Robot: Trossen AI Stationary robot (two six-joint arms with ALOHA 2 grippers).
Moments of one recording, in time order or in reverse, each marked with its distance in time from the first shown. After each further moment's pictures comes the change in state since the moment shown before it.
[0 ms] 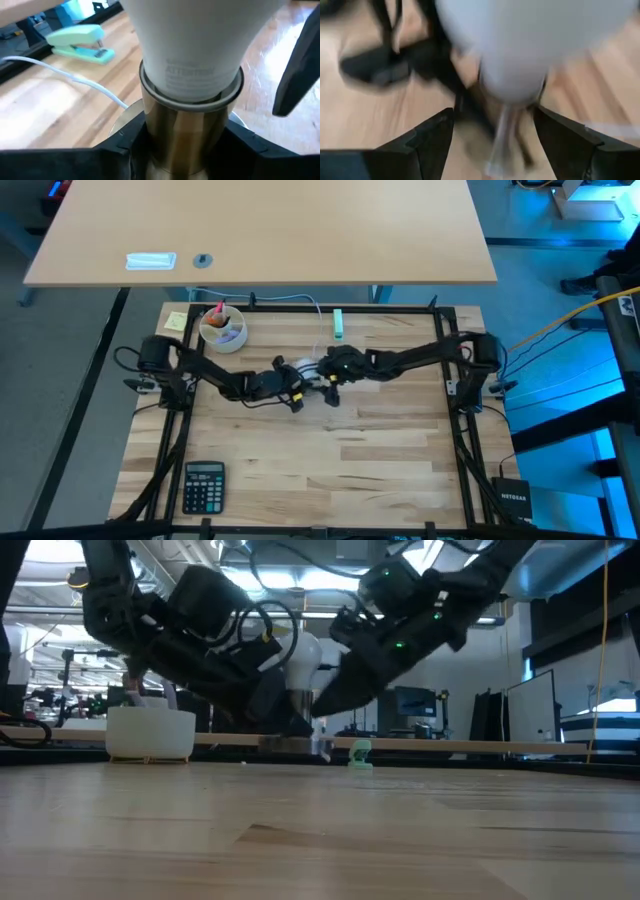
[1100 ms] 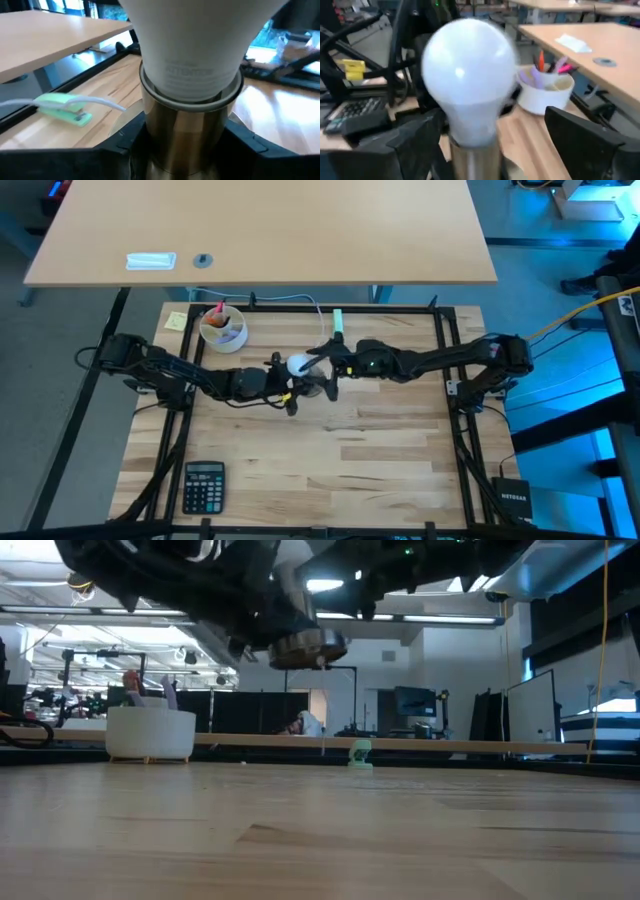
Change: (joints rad) left arm -0.121 -0.308 0.051 -0.140 -0.005 -0.030; right arm 0.087 -0.226 -0.001 0.215 0.153 0.060
